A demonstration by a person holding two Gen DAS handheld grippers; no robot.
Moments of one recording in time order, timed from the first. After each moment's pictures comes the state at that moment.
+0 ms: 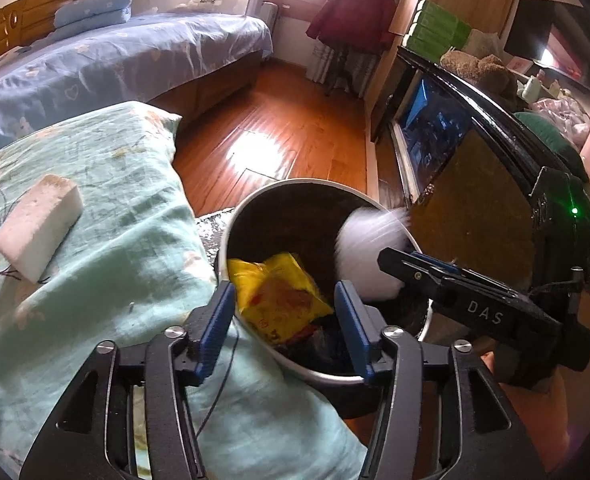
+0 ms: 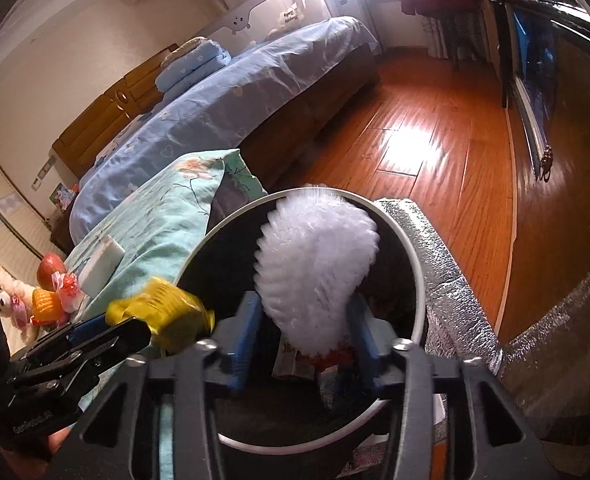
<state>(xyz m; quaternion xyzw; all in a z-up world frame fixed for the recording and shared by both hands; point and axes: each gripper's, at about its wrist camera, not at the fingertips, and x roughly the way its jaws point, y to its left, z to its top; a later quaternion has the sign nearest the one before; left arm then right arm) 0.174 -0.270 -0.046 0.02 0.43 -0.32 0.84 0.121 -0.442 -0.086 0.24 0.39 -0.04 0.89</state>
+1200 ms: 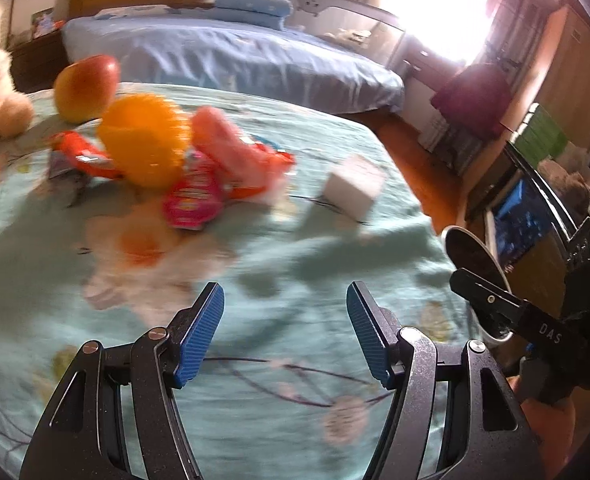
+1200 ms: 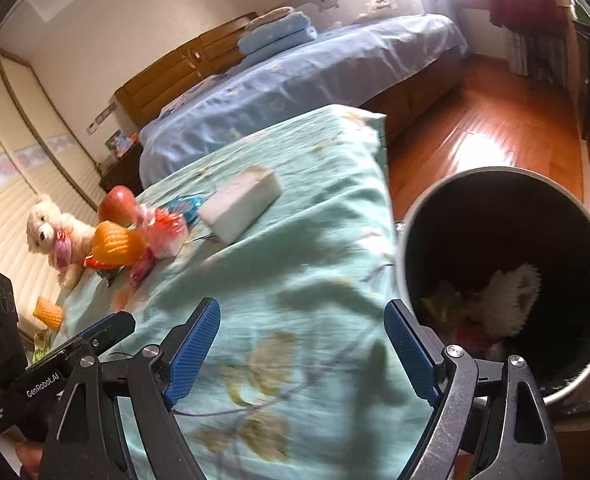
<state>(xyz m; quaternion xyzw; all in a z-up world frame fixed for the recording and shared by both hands) 0.159 -0.037 -0.055 -0.10 0.41 -0.13 0.90 0.146 -0.282 -0.065 0.19 0.40 0.09 0.89</state>
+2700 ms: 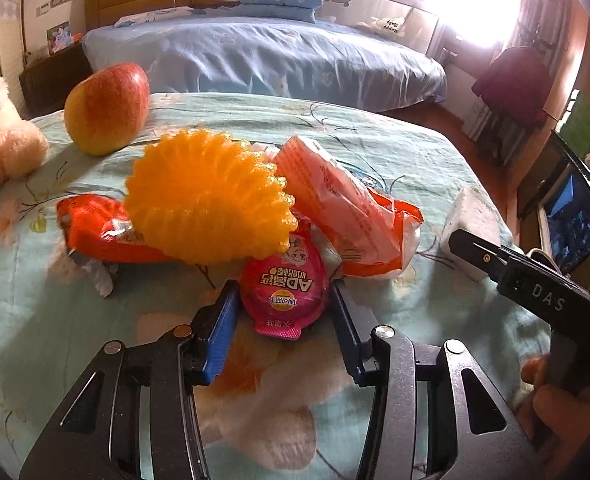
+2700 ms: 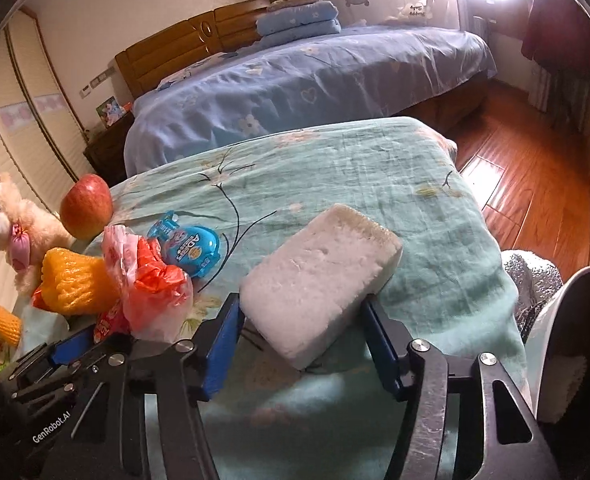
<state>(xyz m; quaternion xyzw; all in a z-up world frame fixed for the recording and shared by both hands) 0.234 -0.005 -0.068 -0.05 0.43 -0.07 0.90 0.249 -0.206 -0.072 0.11 0.42 0.08 0.90</state>
